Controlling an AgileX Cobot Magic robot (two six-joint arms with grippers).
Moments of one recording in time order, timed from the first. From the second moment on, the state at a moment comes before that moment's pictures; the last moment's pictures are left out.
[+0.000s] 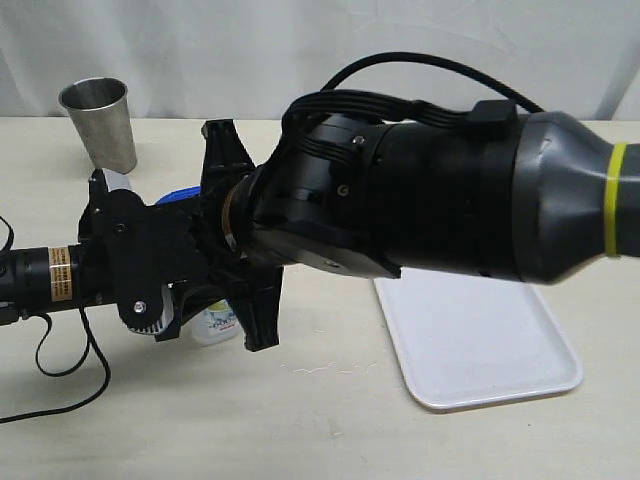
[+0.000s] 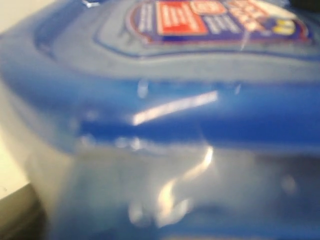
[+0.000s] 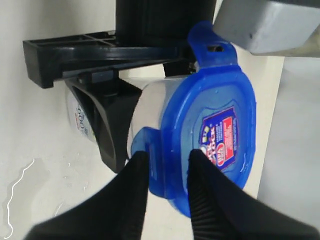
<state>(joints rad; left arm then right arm) 0.05 2.02 -0.65 1.15 -1.16 -0.37 1.01 1.83 -1.27 -0.54 0.56 -0.52</state>
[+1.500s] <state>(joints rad) 0.06 2.02 -0.66 1.09 -1.13 -0.37 1.06 1.91 -1.28 -0.95 0.59 -0.11</state>
